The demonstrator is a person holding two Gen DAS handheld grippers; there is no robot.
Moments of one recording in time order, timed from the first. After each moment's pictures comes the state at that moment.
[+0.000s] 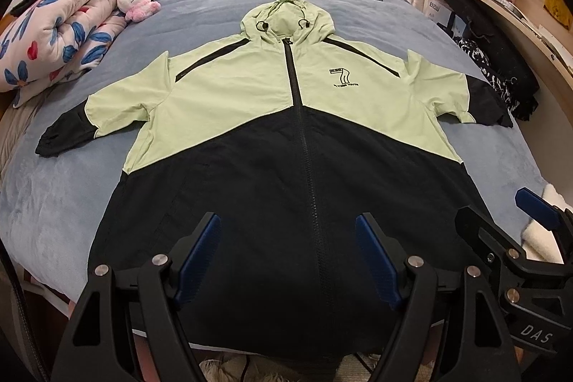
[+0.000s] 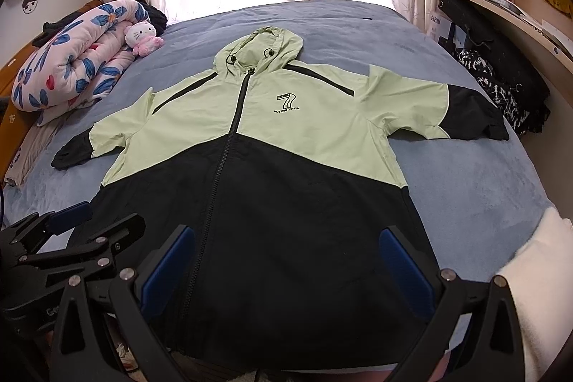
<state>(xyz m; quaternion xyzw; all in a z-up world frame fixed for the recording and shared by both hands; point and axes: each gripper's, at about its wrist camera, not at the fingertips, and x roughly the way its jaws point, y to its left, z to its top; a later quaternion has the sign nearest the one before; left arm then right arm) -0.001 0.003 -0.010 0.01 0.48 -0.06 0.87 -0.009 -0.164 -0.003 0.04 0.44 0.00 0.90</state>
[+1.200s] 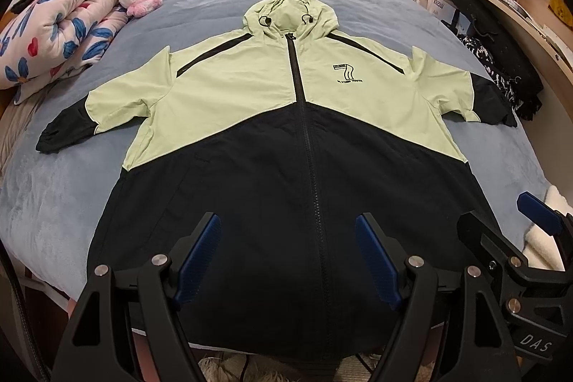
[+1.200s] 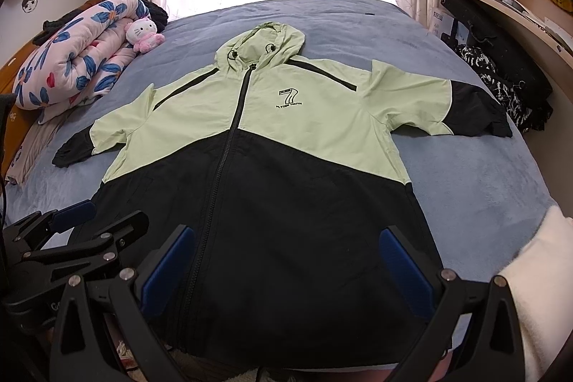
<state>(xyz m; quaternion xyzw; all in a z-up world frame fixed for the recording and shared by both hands) 0.004 0.003 -0.015 0.01 0.49 -0.05 0.87 -0.012 -0.162 -0.006 0.04 0.44 0.00 0.90</state>
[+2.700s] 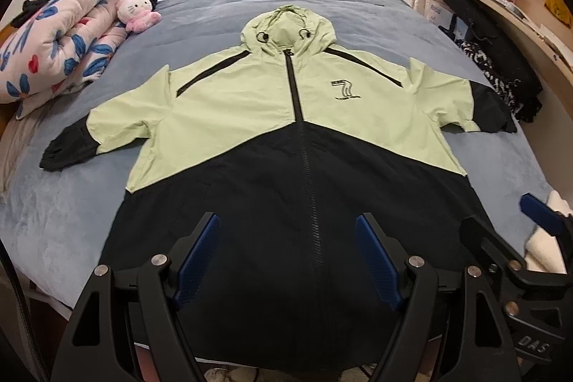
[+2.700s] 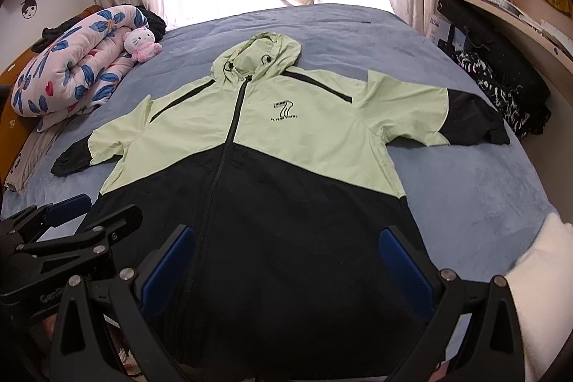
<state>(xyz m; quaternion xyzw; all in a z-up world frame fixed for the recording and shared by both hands) 0.014 -0.004 -0.003 0.02 0.47 -0.05 0.88 -0.002 -0.168 0.003 0.04 0.42 0.00 0.90</state>
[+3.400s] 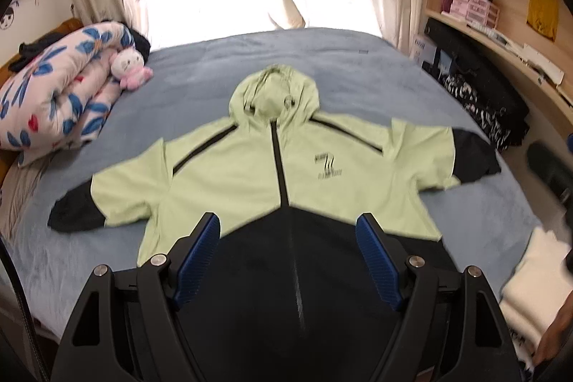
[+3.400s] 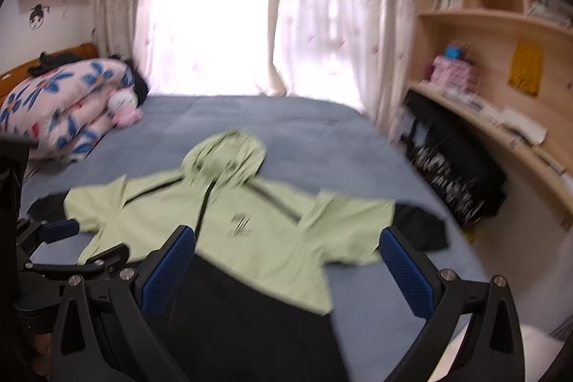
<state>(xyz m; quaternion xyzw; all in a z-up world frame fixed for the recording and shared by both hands) 0.053 -0.029 0.093 0.04 0.39 -0.08 0.92 0.017 -0.203 0.139 -0.04 0.26 -0.08 0.96</state>
